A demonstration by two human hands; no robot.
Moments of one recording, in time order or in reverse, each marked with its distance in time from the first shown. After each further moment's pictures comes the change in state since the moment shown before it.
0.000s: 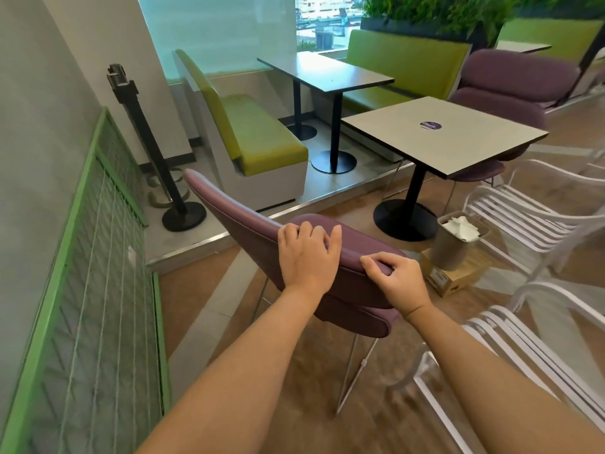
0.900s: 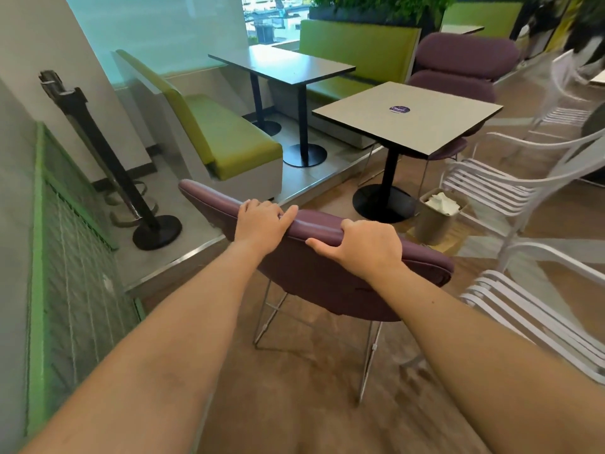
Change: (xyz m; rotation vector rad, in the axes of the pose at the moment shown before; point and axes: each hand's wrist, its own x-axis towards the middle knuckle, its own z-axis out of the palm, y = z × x) left_hand 0.115 -0.159 -0.016 0.117 -0.328 0.248; right_hand 0.050 -0.106 0.104 -1.000 0.052 -0.074
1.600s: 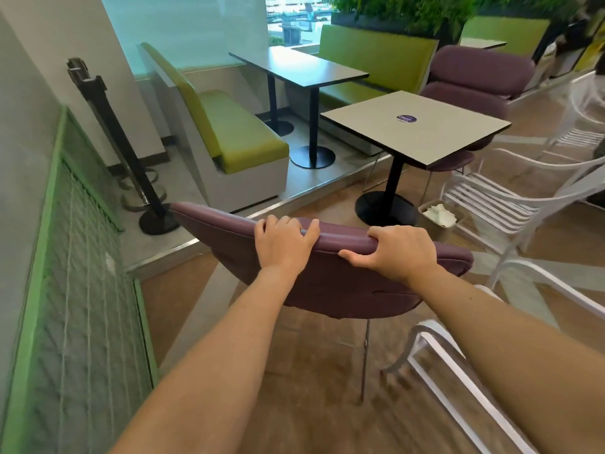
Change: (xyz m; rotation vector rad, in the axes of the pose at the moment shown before) left_hand -0.062 0.122 0.016 -0.025 0.170 -0.235; right_hand -0.036 0.117 -0.019 0.010 0.006 -0.173
